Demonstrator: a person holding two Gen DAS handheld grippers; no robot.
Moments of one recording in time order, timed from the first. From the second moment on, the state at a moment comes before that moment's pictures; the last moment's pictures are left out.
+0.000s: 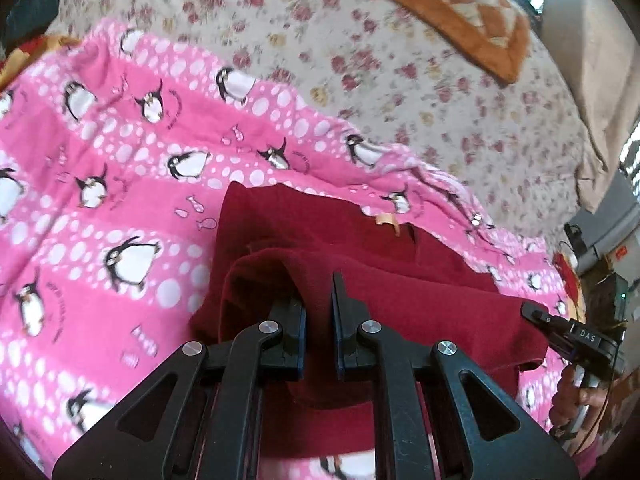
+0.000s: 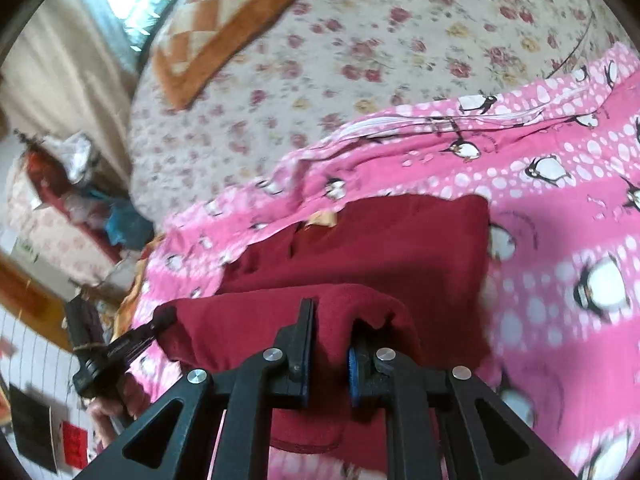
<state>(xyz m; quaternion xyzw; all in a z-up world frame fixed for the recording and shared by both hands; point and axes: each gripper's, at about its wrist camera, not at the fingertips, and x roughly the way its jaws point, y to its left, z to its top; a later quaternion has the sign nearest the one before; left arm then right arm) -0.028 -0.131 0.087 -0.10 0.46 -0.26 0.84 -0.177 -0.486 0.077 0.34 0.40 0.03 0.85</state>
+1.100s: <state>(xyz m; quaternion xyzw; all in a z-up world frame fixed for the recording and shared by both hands) -0.031 -0.125 0.087 -0.01 0.48 -0.39 0.79 -0.161 -0.545 0.057 0.44 0.35 0.14 0.82</state>
